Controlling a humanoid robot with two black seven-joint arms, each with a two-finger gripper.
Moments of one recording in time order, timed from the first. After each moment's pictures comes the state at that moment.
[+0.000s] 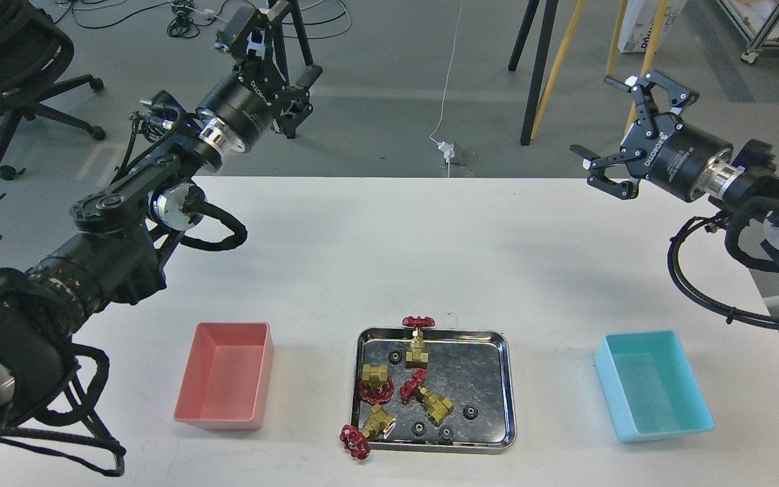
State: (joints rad) left arm -0.99 0.13 -0.54 -0.42 0.28 -0.49 -0.49; right arm 0.78 -0.54 0.79 0.85 0.01 0.49 -0.14
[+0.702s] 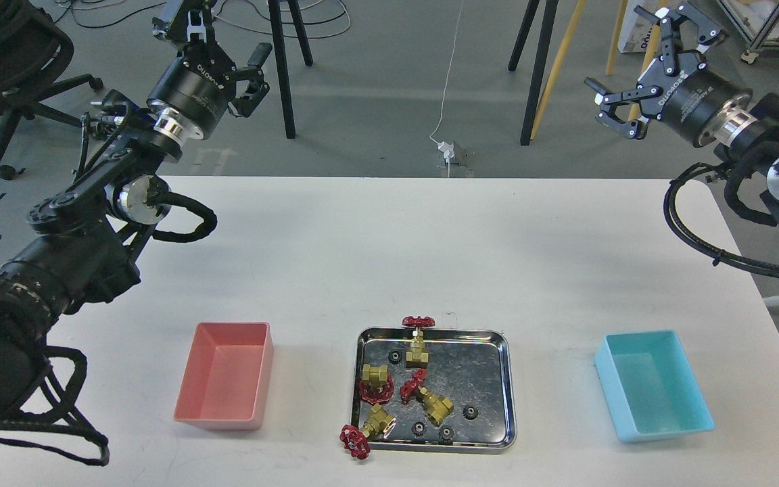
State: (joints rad) left arm -0.97 0.24 -0.67 -0.57 0.25 -0.49 -0.49; right arm 0.90 -0.49 0.88 0.76 0.01 0.49 -0.14
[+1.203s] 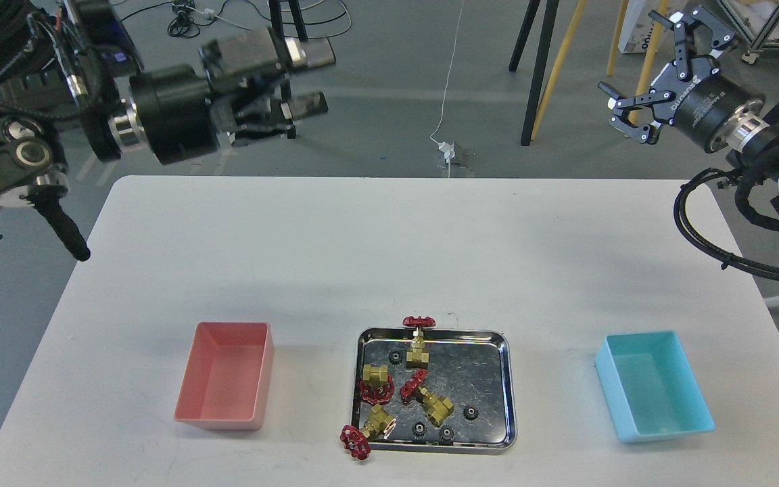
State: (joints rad) left arm -1.16 0.81 -0.21 -1.42 0.89 -0.49 -0.49; right arm 0.85 -0.50 0.89 0.74 0.02 0.49 -0.14
